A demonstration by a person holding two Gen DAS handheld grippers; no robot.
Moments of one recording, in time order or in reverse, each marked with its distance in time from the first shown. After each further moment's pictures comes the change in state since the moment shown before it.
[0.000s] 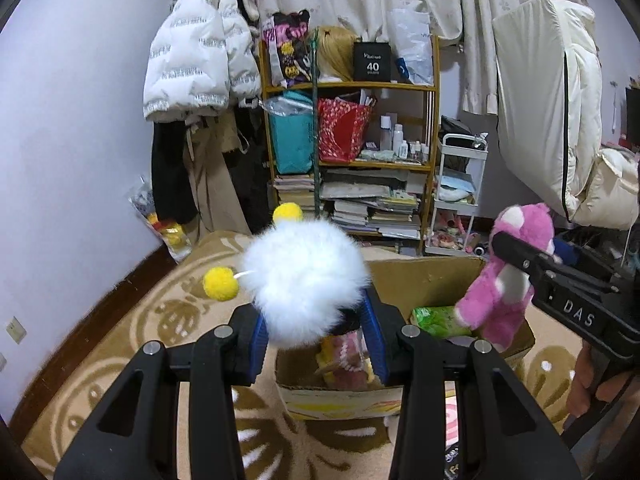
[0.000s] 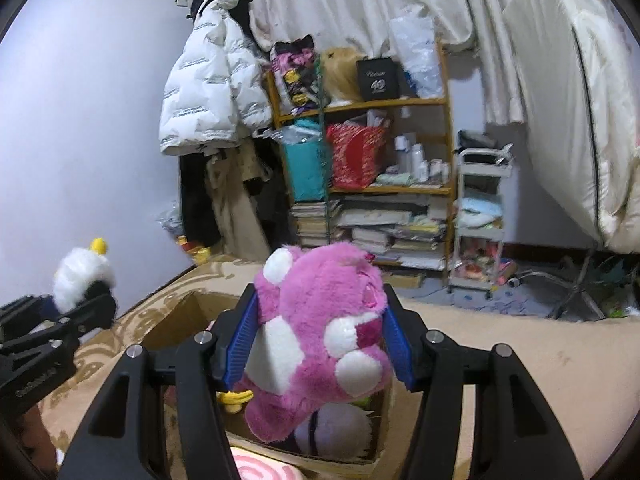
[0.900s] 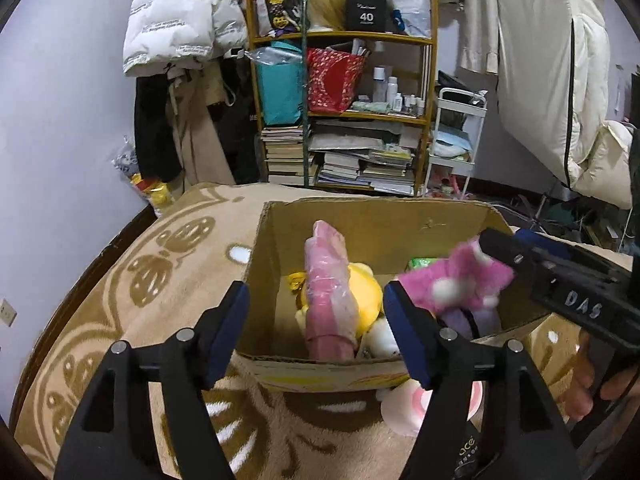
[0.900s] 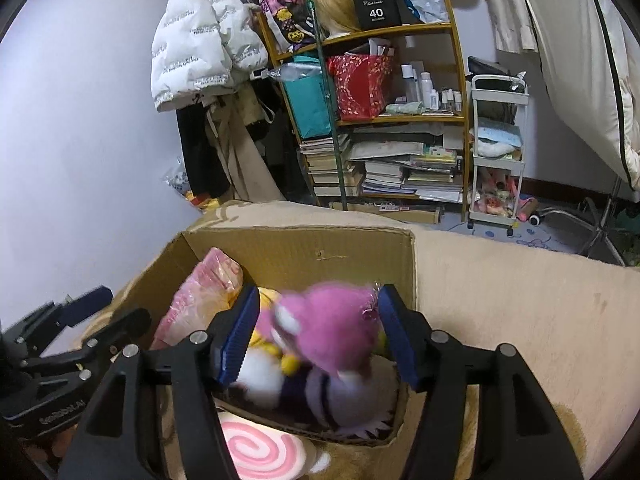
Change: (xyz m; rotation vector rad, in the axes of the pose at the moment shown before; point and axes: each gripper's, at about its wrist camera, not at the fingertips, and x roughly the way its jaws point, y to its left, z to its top) left arm 0.039 -0.013 -0.026 0.013 0.154 -0.008; right arm 0.038 -0.024 -0.035 0.086 0.207 0.051
